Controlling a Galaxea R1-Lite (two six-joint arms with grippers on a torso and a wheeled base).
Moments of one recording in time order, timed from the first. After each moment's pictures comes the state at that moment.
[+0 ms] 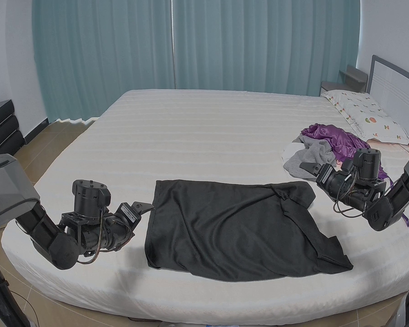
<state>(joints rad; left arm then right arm) -0.32 1.97 -0.56 -0.84 -0.06 -1.08 0.15 2.02 -0.72 -0.98 0.15 0.73</state>
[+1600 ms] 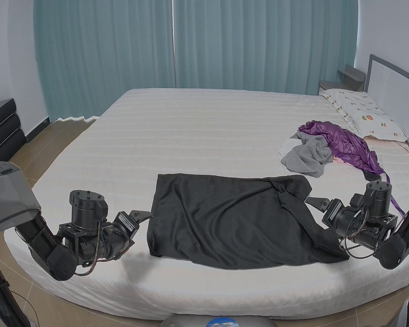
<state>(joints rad) -0.33 1.97 -0.45 -0.95 -0.06 -1.12 0.22 1.92 -0.32 -1.18 0.09 0.85</state>
